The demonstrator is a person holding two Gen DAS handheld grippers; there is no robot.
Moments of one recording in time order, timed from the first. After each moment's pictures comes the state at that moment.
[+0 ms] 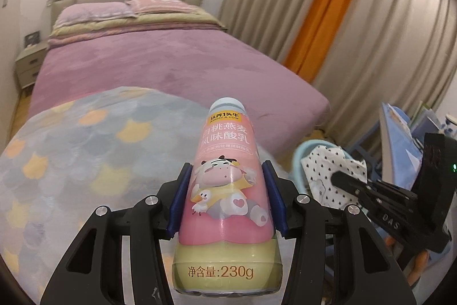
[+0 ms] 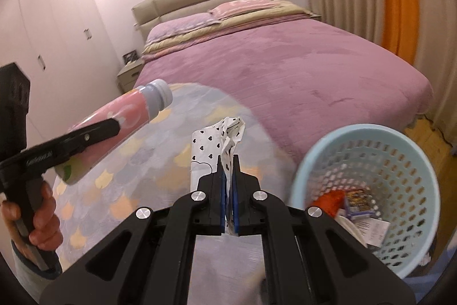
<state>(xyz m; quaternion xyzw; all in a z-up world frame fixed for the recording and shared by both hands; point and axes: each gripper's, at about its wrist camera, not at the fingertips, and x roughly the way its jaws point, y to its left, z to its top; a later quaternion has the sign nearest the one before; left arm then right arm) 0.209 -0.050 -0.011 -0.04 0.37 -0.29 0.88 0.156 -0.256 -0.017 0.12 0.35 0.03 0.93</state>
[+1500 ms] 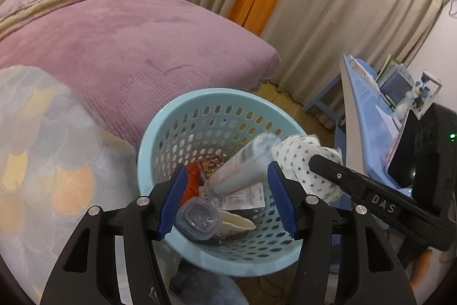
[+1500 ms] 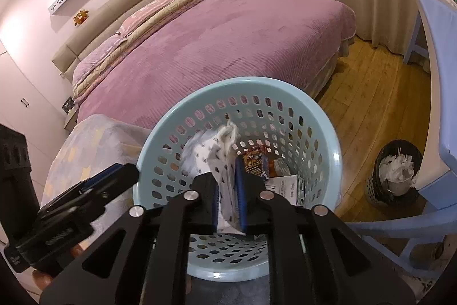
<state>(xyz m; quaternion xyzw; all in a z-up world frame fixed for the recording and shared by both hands) 0.183 -0.256 -0.080 0.00 0.44 -0.40 0.80 0.095 -0.452 -0.073 0.27 0.39 -0.13 0.87</state>
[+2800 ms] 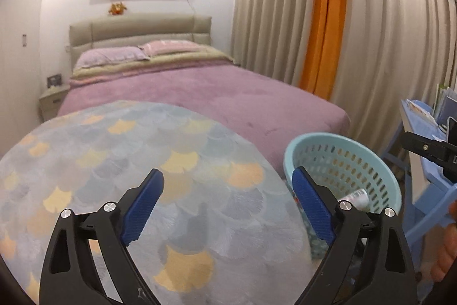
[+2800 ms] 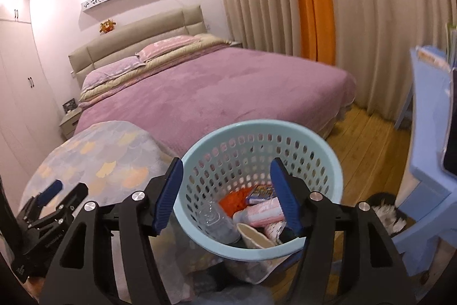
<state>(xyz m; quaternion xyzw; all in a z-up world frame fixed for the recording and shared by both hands) 0.128 -0.102 -0.064 0.01 0.24 -0.23 0.94 0.050 -0.336 -0.029 0.13 0.27 -0.16 0.94</state>
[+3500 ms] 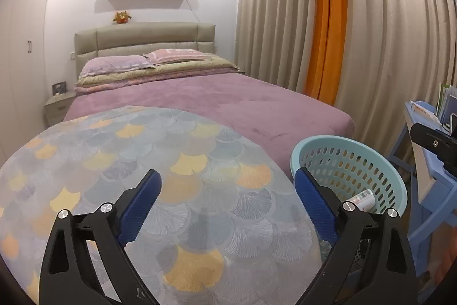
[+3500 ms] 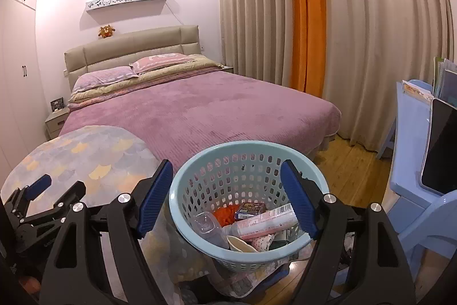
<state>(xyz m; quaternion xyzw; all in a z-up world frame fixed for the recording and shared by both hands) 0.118 -0.094 -0.068 0.02 0.22 -0.22 0.95 0.036 -0.313 -0.019 0.07 0.22 -0.20 0.95</state>
